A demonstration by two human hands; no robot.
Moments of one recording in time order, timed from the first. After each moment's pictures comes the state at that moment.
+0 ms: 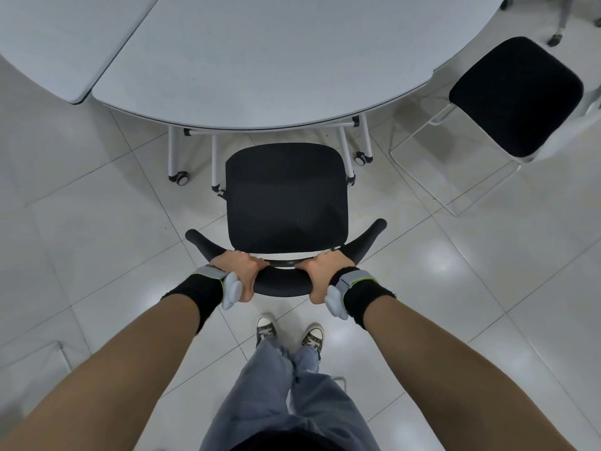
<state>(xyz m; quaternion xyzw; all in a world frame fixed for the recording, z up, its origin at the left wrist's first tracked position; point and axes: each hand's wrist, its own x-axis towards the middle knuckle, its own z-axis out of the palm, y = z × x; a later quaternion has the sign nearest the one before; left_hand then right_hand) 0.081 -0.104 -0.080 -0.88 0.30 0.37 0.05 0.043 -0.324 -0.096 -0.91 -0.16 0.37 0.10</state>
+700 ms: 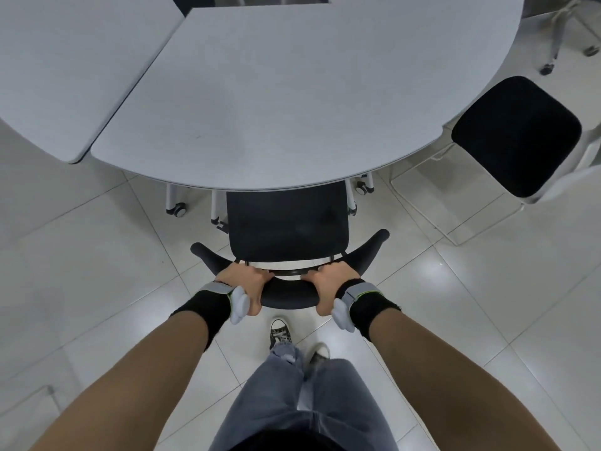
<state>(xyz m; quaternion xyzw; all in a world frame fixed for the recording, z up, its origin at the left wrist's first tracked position) 0.208 -0.117 -0.062 -0.88 0.31 0.36 0.01 0.174 -0.331 -0.088 -0.91 -0.17 0.36 0.07</state>
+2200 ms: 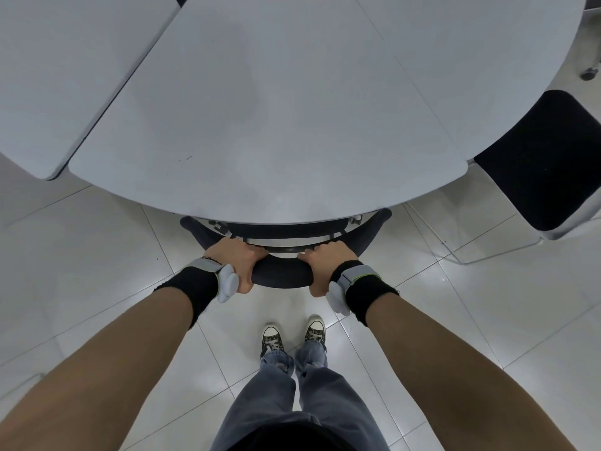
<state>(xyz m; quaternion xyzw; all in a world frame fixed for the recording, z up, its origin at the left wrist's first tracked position) 0.341 -0.132 -0.092 -0.90 0.31 0.30 -0.04 0.317 -0.359 -0.094 -0.90 -0.22 0.37 0.04</state>
